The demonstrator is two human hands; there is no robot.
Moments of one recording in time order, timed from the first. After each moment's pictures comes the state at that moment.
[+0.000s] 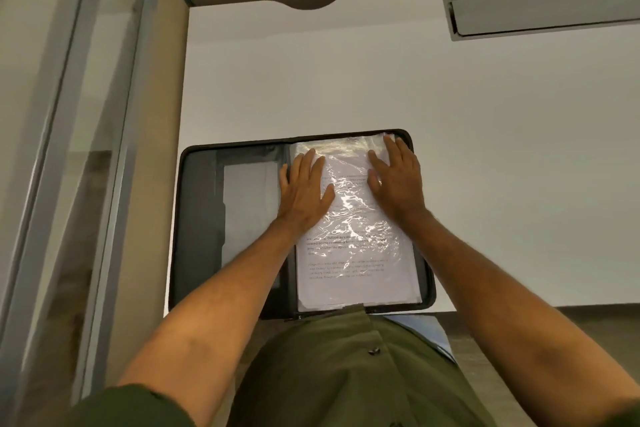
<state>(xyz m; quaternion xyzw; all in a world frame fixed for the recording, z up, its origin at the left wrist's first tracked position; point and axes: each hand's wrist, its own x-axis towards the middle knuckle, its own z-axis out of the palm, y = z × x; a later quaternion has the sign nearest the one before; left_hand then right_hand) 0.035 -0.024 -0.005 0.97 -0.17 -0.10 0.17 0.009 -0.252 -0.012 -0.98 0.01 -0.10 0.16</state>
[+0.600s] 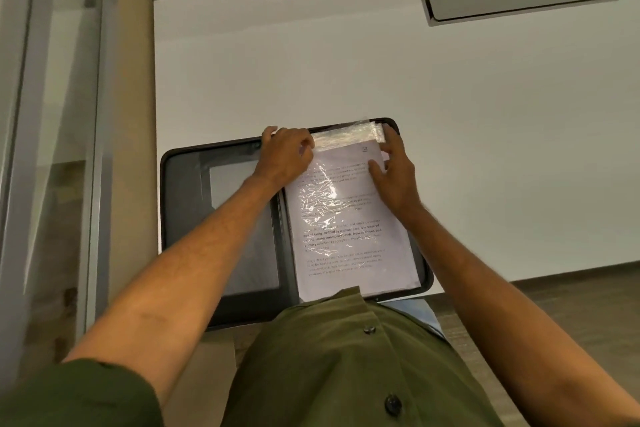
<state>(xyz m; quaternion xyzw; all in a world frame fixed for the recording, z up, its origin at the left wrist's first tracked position) 0.114 -0.017 0.032 0.94 -0.21 -0.12 0.25 -0.010 -0.241 0.023 -0.84 0.17 -0.05 0.52</state>
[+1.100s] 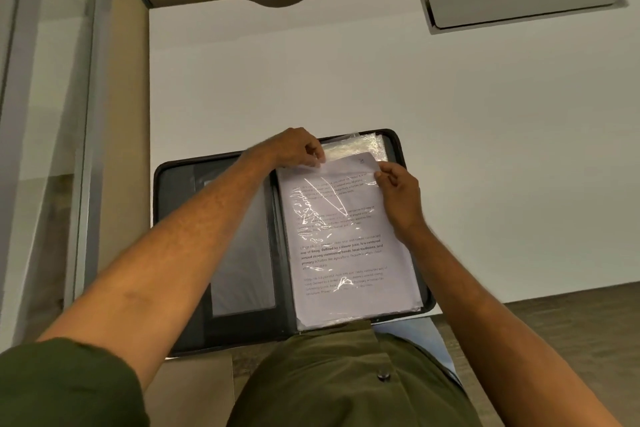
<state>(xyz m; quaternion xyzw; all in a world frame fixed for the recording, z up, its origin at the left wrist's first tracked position) 0.176 -0.040 0.050 0.85 -0.27 -0.39 0.23 -0.013 -0.238 0.020 -0.72 0.29 -0.01 0.63</state>
